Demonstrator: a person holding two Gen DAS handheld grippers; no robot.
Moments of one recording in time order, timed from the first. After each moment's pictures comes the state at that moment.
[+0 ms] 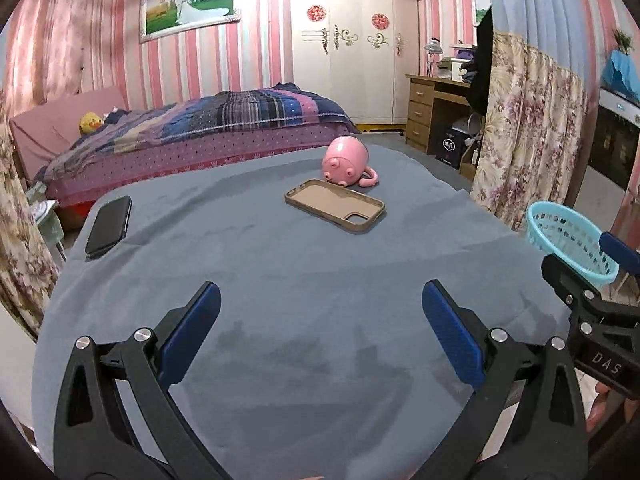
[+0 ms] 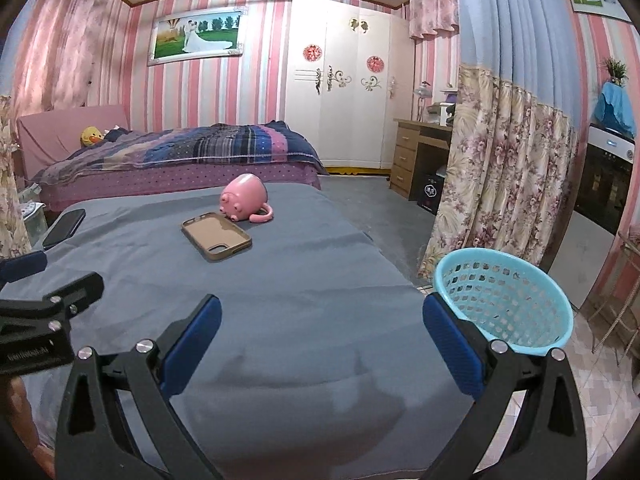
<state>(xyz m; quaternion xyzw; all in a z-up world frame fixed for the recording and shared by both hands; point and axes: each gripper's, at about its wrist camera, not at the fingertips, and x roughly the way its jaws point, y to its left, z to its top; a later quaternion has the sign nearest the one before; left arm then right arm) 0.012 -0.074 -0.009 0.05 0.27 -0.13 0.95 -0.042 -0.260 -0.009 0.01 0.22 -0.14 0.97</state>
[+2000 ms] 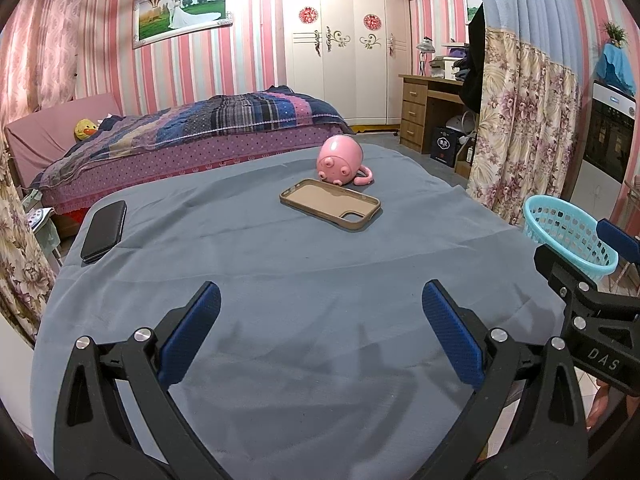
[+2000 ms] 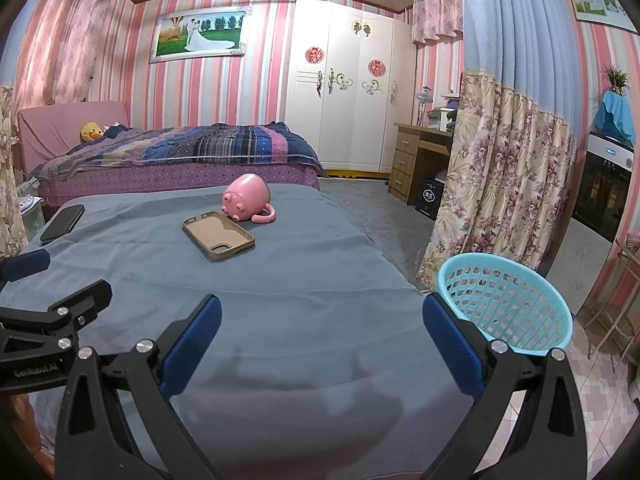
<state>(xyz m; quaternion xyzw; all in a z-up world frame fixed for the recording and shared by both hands) 0.013 -0.077 -0.012 0.05 0.27 -0.14 0.95 -0.038 -0.257 -0.010 0.00 0.21 -0.14 0.97</state>
